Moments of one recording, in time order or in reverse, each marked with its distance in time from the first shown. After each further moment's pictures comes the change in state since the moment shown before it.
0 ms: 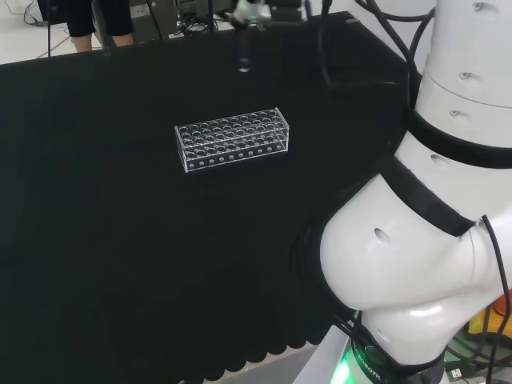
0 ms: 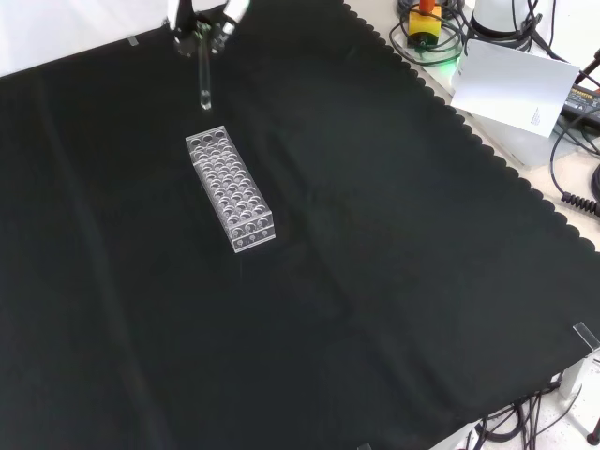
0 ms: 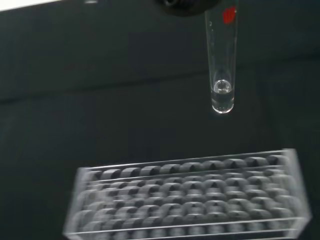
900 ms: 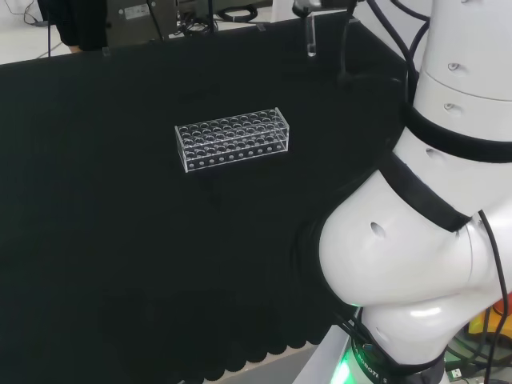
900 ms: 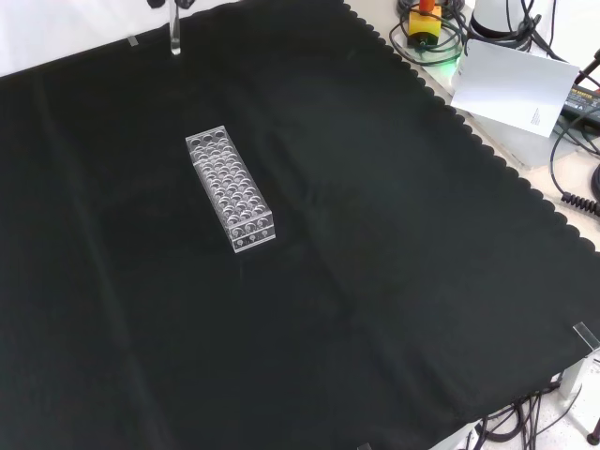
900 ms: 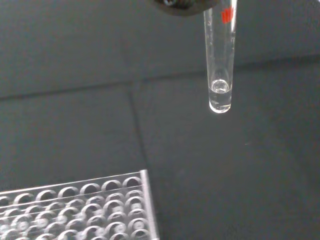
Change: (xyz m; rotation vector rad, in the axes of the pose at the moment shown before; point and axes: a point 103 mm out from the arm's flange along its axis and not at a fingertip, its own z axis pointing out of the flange) arm -0.080 0.010 -0.021 -0.025 -0.119 0.166
